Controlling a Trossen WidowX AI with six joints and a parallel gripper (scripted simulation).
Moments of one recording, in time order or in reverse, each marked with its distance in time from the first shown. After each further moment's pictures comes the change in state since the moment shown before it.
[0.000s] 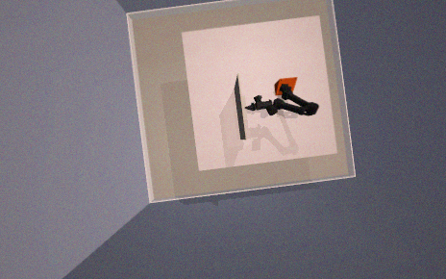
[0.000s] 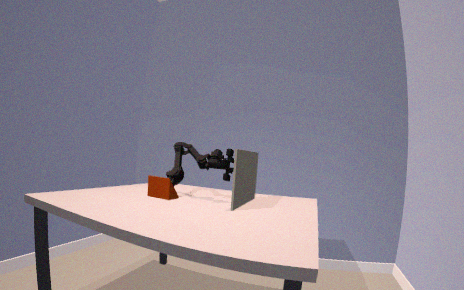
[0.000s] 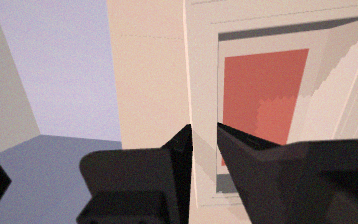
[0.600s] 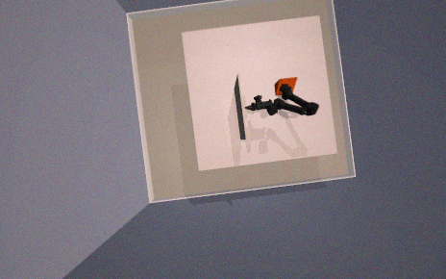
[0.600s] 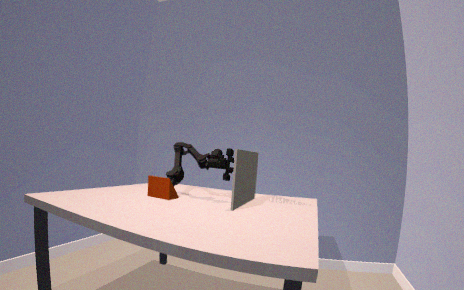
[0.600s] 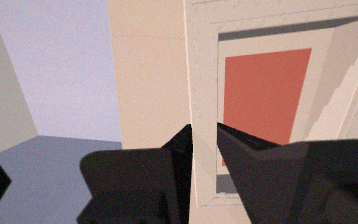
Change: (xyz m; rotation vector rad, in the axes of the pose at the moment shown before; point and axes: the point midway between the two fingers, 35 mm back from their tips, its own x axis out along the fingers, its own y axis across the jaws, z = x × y) arm 0.000 0.002 0.000 0.000 0.001 -0.008
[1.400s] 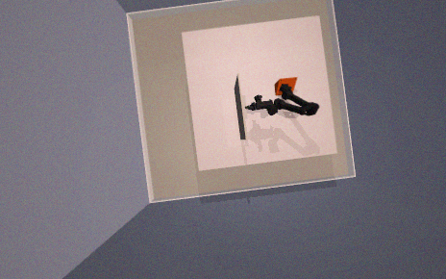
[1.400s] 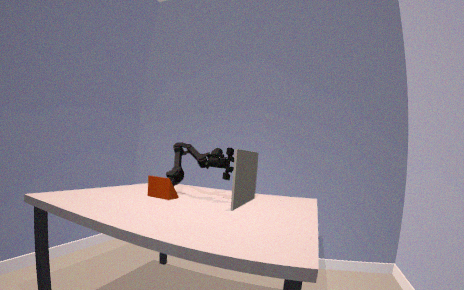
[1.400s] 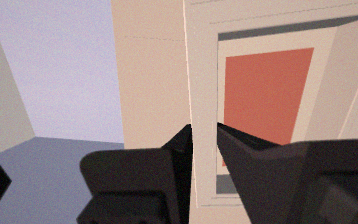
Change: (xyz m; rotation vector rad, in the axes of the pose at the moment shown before) arm 0.000 0.004 0.001 0.000 -0.003 -0.010
